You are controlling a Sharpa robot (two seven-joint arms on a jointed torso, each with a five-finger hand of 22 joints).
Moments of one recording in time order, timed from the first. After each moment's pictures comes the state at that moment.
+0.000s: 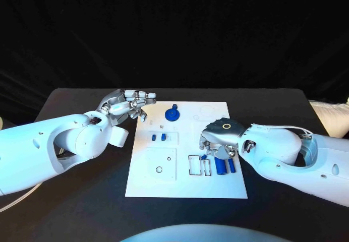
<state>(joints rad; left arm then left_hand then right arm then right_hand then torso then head) 1.23 -0.96 -0.06 1.67 -0.05 -0.29 0.31 1.37 -0.16 0.51 -0.02 0.13 1.10 0.17 0.07 0.11 1.17 0.09 0.14 0.09 1.35 0.00 1.18 0.82 0.16 1.26 0.10 0.76 0.86 1.13 -0.95 -0.03 1.88 -1.91 -0.02 -0.22 1.45 -0.14 0.42 0.02 0.06 1.18 0.12 0.07 0.08 1.25 0.05 0.06 0.23 1.46 -0.02 1.49 1.31 0.01 1.47 0.08 1.54 1.31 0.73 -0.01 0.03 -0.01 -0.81</state>
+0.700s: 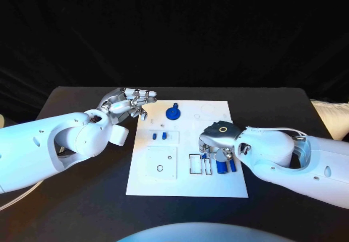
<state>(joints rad) 1.23 -0.97 -0.06 1.67 -0.05 -0.29 0.31 1.37 -0.16 0.51 -0.02 0.14 1.09 0.17 0.07 0.11 1.16 0.09 0.14 0.09 1.35 0.00 1.18 0.82 0.16 1.26 0.10 0.76 0.86 1.12 -0.92 -0.03 1.86 -1.94 0.03 -0.24 1.45 -0.14 0.42 0.02 0.06 1.18 0.11 0.07 0.08 1.27 0.05 0.06 0.22 1.46 -0.02 1.49 1.31 0.01 1.47 0.08 1.54 1.31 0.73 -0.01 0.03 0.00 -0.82</state>
